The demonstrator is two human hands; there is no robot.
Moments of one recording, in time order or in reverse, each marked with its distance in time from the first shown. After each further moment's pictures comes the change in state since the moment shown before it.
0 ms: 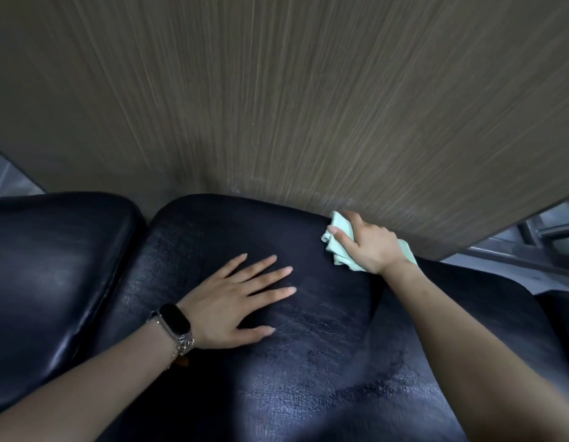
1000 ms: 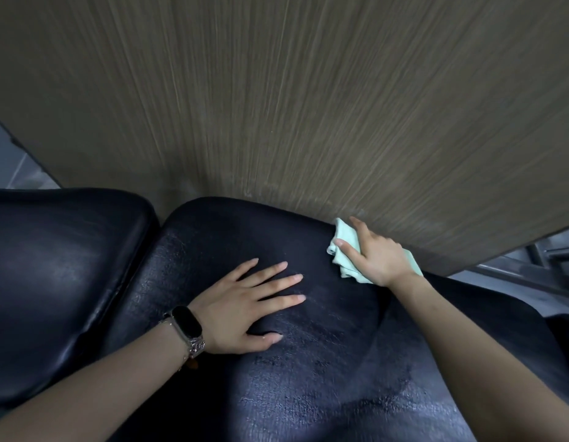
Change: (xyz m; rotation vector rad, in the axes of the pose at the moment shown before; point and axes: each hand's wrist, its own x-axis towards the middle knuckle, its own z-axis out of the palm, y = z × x) left_hand 0.000 0.001 0.000 -0.007 0.013 -0.031; right_hand 0.001 -0.007 -0.001 -0.012 0.003 -0.062
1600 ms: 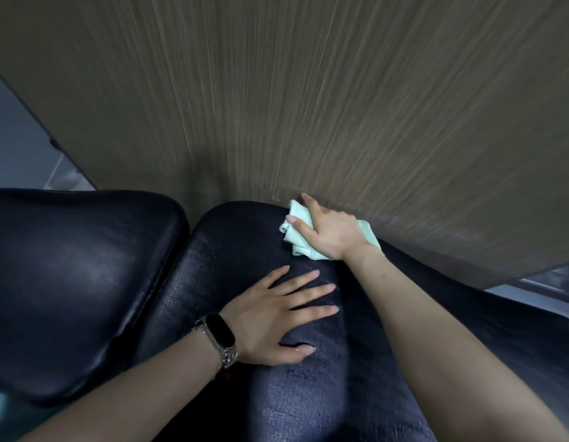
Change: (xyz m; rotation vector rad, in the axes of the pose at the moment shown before) left_hand 0.000 -0.001 0.001 -0.010 -0.004 -0.004; right_hand 0.060 -0.114 0.007 -0.019 0.003 -0.244
